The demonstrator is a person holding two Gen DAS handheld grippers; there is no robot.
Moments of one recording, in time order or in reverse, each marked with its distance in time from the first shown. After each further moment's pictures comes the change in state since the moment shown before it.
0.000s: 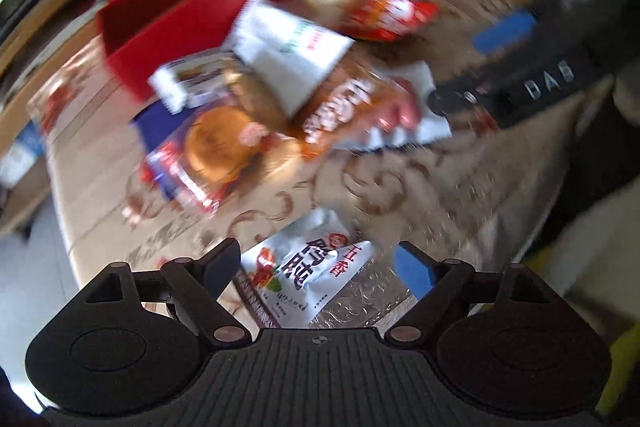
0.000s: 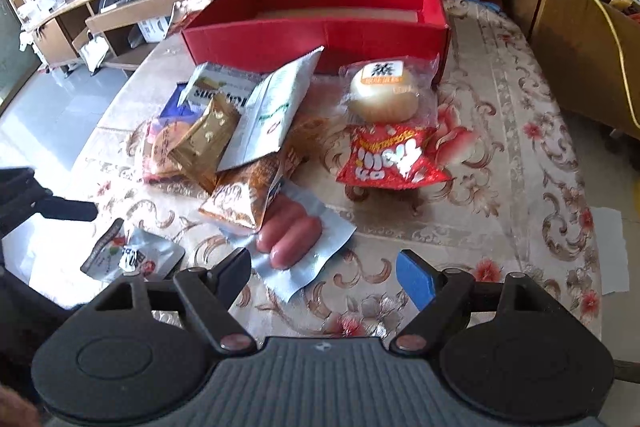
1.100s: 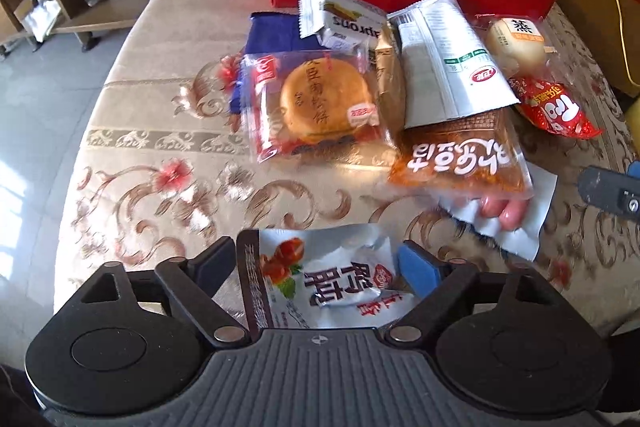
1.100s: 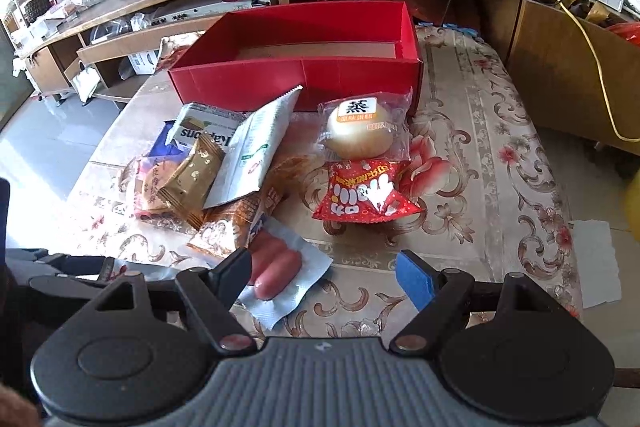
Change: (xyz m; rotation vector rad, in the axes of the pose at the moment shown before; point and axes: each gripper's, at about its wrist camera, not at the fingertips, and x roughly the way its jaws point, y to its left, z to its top) left arm 0.019 0.020 -0.006 -0.726 0.038 0.153; right arm -0.017 -0.010 0.005 0.034 -0.103 -0.025
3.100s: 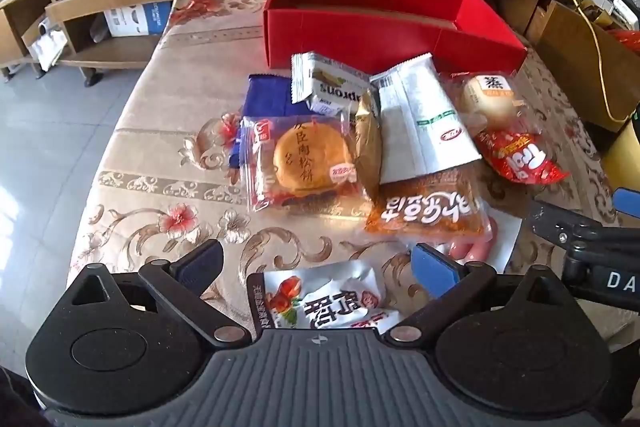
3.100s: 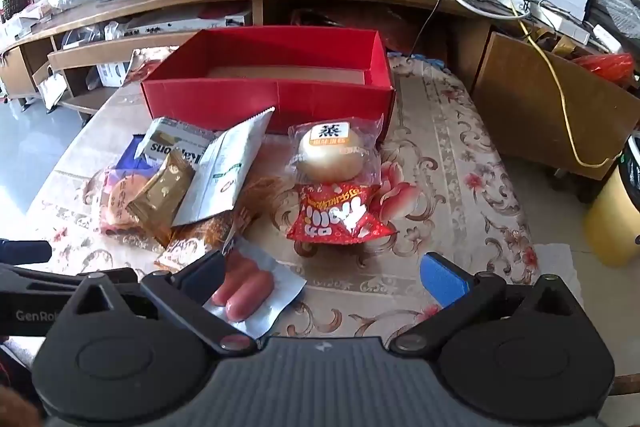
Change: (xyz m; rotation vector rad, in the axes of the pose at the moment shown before) left arm -0.032 -0.003 0.003 -0.017 -0.138 -0.027; right arm 0.002 0.013 -0.005 -0.030 -0.086 -0.149
